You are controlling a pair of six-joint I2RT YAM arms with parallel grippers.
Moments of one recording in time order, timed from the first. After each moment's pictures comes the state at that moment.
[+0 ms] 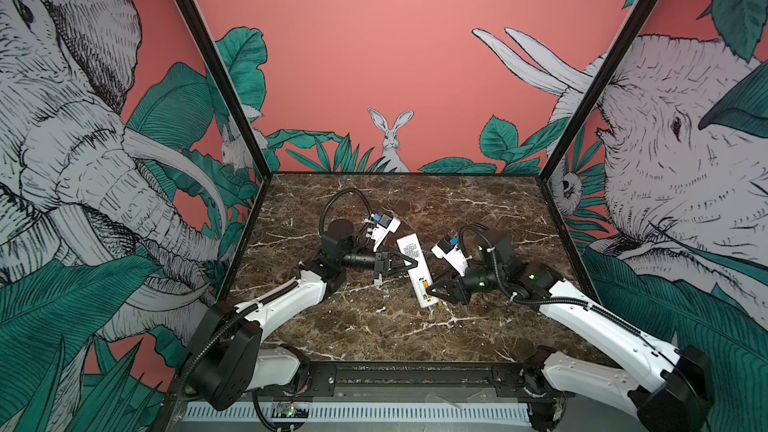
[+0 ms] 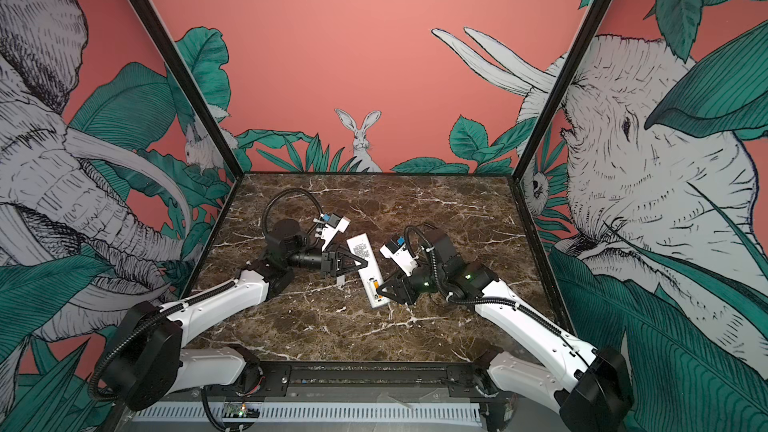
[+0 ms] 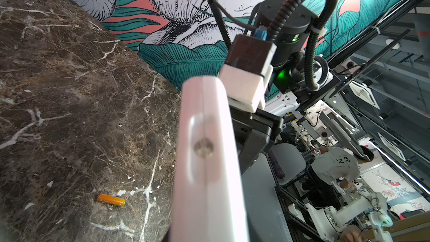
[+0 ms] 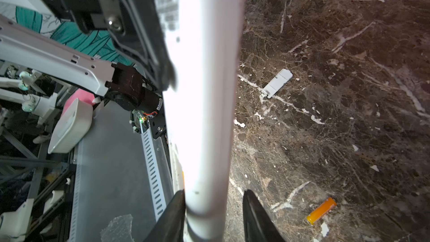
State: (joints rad) left arm -0.57 1.29 0.67 0.49 1.14 -0.62; right arm 0.68 1.07 0.84 -0.52 -0.64 0.10
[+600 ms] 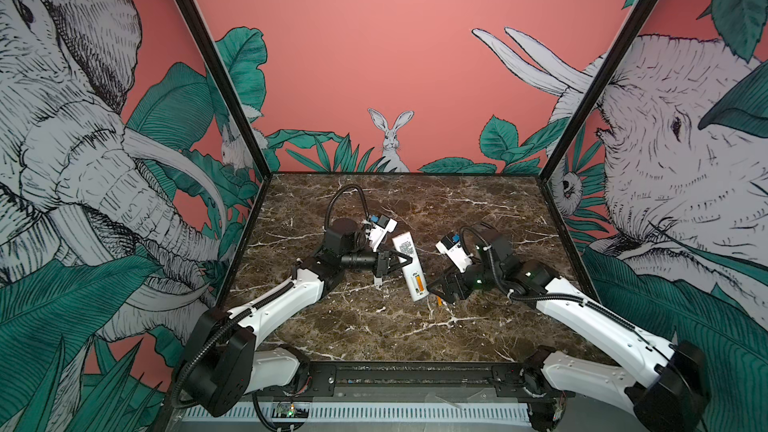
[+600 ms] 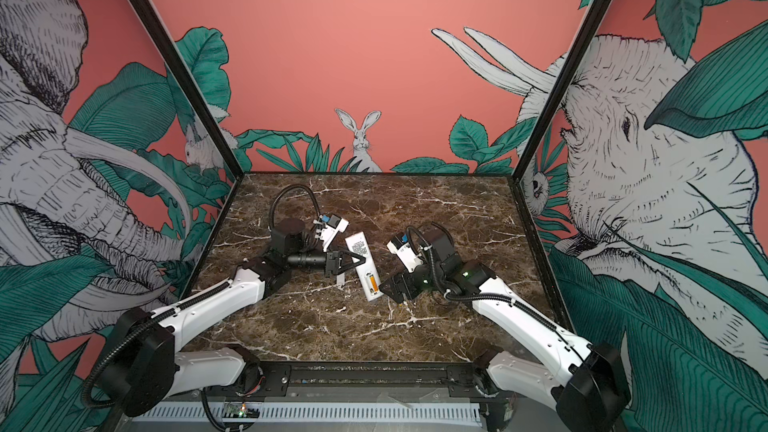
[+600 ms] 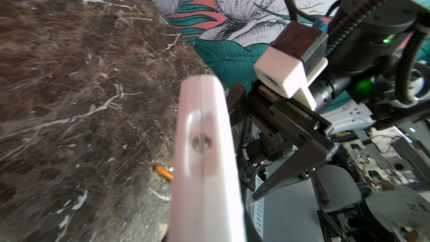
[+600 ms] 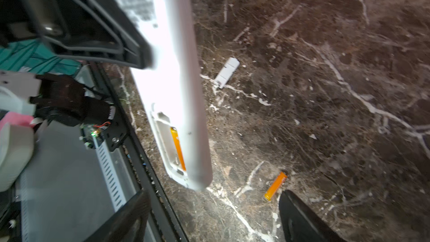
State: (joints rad) left arm -0.55 1.26 0.71 0.13 0.85 -0.41; right arm 0.67 1.13 0.84 -0.57 -0.39 0.15
